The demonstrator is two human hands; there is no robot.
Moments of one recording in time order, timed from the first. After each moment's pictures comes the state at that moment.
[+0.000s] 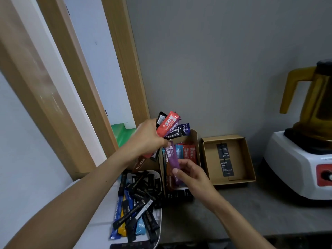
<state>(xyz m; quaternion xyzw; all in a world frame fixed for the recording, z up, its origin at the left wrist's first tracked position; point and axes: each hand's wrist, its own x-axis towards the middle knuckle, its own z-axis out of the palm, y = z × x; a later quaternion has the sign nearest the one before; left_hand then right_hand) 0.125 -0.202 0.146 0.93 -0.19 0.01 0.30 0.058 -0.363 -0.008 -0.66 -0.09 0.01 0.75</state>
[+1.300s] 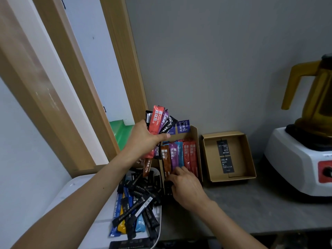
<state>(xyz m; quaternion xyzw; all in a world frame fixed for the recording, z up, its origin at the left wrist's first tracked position) 0.124 -0.195 0.121 0.88 -0.11 0.06 0.45 0.069 -0.339 -0.035 -0.97 -0.15 -0.12 0.17</state>
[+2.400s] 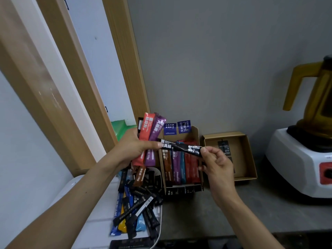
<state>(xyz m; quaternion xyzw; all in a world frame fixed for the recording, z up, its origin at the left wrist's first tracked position) 0.107 -0.161 0.127 0.83 -0.09 -0.07 0.55 0.038 -0.383 0.026 -0.52 0.08 -0.15 0.84</state>
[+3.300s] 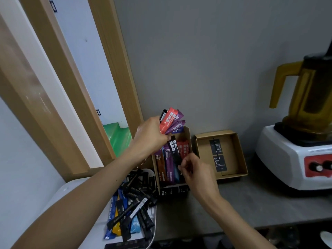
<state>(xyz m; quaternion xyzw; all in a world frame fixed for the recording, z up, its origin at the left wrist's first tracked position) 0.125 -0.232 0.131 0.93 -0.18 0.10 0.30 0.043 -0.374 -0.001 -0.87 0.01 -0.21 0.43</state>
